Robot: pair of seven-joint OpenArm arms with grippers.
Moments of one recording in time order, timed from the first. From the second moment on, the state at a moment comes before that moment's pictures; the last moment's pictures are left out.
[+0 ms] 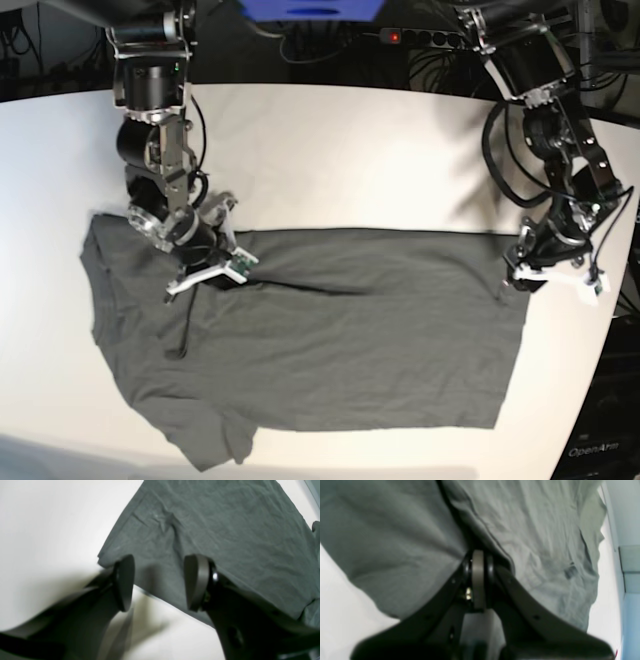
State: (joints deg) left arm -4.3 -4.7 -26.9 95.2 -23.1 5.5 57.8; right arm 6.6 2.3 5.4 68.1 -60.7 32.1 7.5
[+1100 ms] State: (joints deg) left arm -4.3 -4.8 -26.9 95.1 -23.1 5.5 57.8; right arm 14.9 4.9 -2.7 63.7 -61.3 32.3 6.7
